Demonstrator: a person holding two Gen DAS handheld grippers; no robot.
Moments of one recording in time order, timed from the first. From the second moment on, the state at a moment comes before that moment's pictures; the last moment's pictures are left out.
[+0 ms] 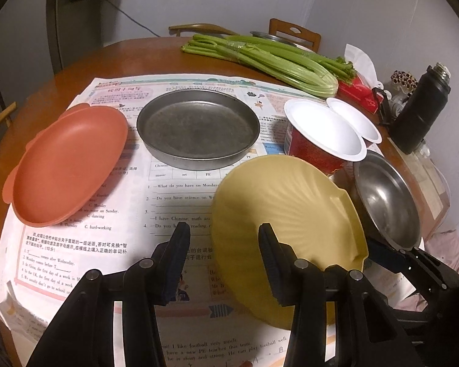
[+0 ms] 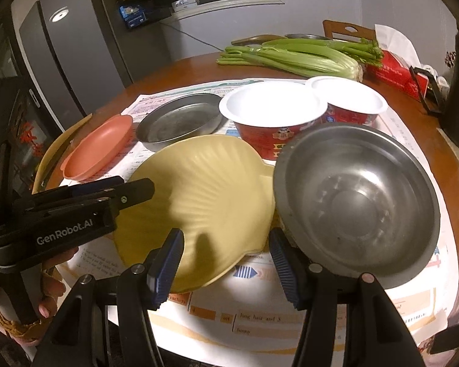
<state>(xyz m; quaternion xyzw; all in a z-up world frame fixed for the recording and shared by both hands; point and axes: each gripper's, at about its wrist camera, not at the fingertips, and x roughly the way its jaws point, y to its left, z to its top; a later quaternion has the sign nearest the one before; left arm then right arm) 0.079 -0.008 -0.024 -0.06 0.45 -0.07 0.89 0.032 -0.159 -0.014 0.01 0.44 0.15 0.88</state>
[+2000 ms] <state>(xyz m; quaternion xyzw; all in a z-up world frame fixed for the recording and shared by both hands) 0.057 0.054 0.005 -0.10 0.40 -0.03 0.91 0.036 -0.077 0.005 -0.05 0.43 0.23 0.87</state>
